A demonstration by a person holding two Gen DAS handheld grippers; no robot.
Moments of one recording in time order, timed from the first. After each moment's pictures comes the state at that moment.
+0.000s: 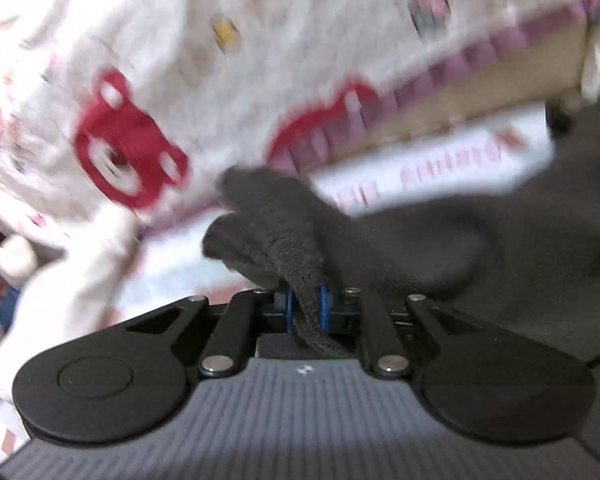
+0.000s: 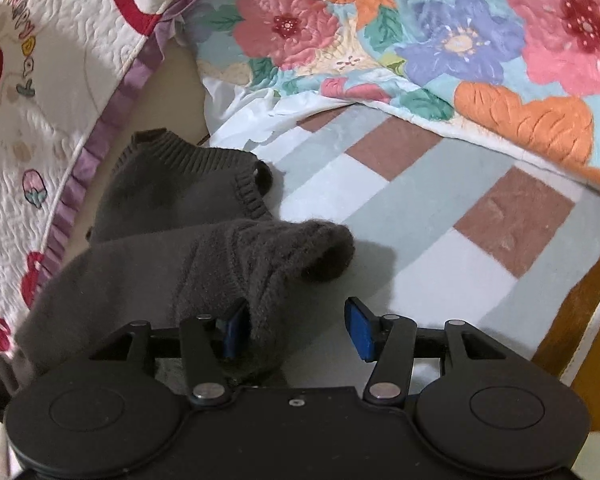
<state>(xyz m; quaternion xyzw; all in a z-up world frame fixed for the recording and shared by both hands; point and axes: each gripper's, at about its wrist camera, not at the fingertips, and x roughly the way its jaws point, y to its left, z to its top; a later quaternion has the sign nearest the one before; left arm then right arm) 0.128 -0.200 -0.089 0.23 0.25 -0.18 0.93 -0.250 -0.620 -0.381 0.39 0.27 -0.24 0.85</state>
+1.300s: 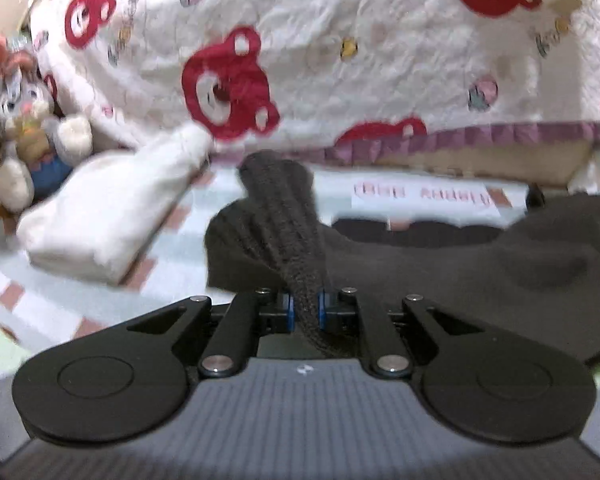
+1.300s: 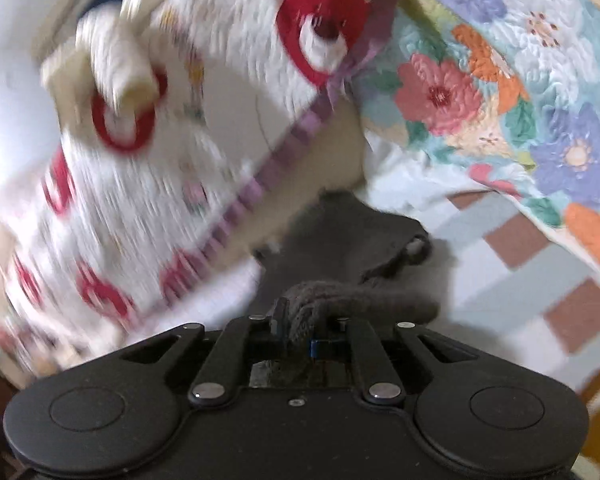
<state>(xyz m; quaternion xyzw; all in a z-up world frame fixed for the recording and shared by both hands) 0.033 -0.087 -0.029 0.06 0.33 -0.15 0.93 -0.287 -0.596 -0.283 0.35 0.21 -0.07 0.91</state>
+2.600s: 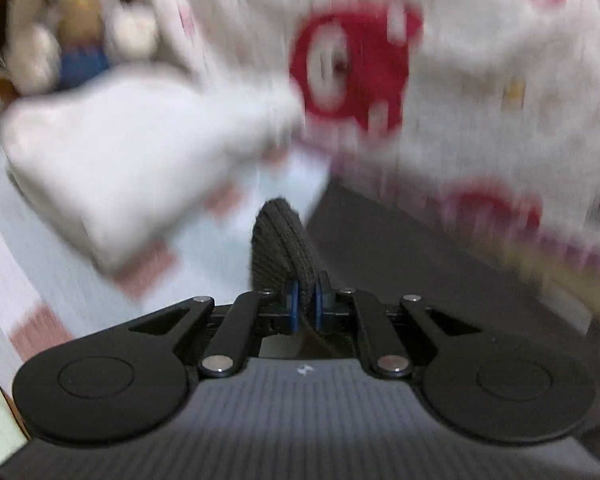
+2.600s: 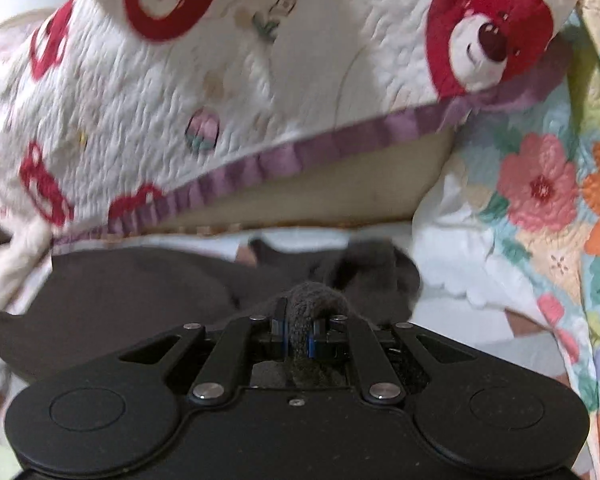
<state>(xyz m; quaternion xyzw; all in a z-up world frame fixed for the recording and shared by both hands) 0.192 0.039 -0.083 -0.16 0.29 -0.05 0.94 -0.095 -0.558 -0.228 0.13 0.29 -0.08 0.94</state>
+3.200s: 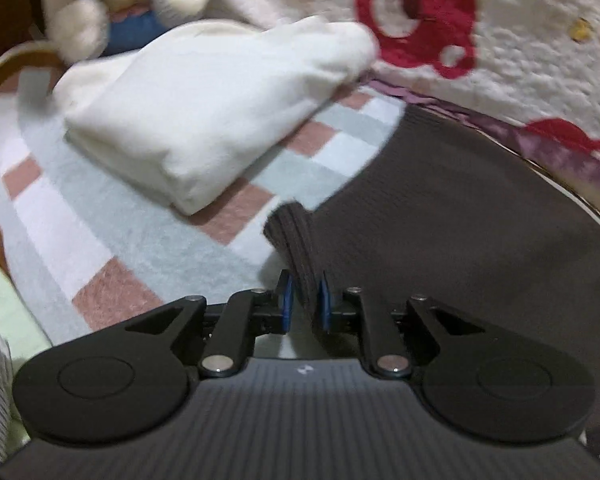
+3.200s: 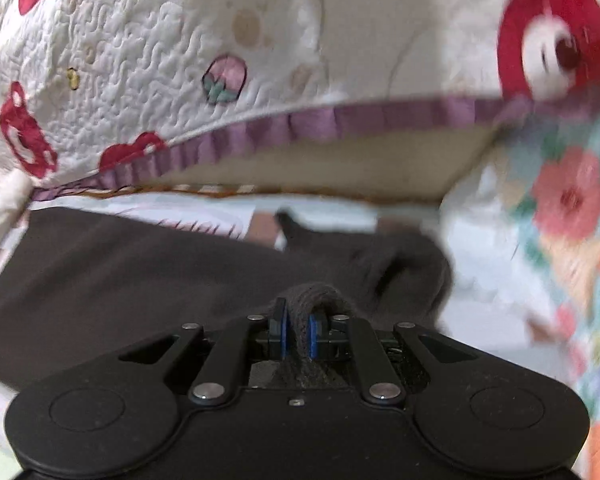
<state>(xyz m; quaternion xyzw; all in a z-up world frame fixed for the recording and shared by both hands) 0.185 0.047 -0.129 -0.06 0.41 0.01 0.91 -0.016 -0.498 -0.224 0.06 0.40 -0.10 0.91</state>
